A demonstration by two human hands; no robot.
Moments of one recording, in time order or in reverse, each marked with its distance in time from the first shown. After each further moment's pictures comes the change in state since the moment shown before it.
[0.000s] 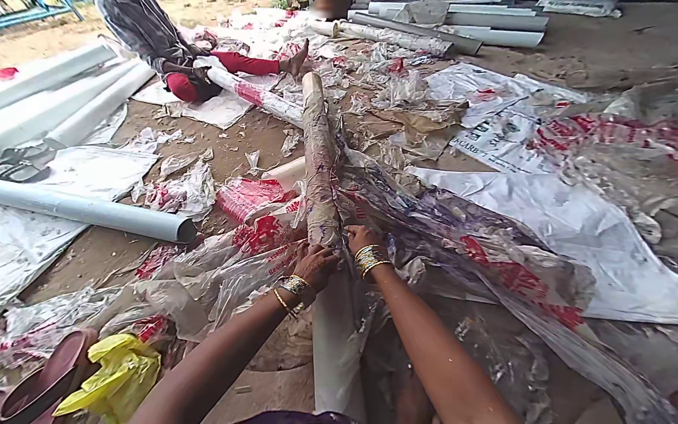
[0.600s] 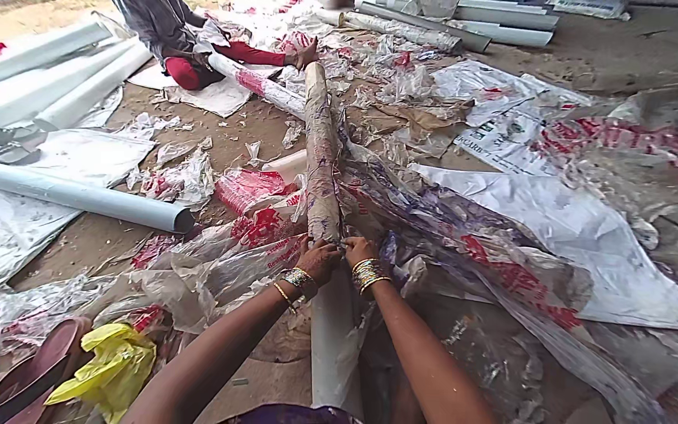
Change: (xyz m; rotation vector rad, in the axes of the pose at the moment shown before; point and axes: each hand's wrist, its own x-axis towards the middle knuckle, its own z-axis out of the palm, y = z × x) left_hand 0.006 -0.003 0.001 -0.028 -0.030 0.037; right_hand -0.018 0.005 0.030 0.083 -0.001 0.016
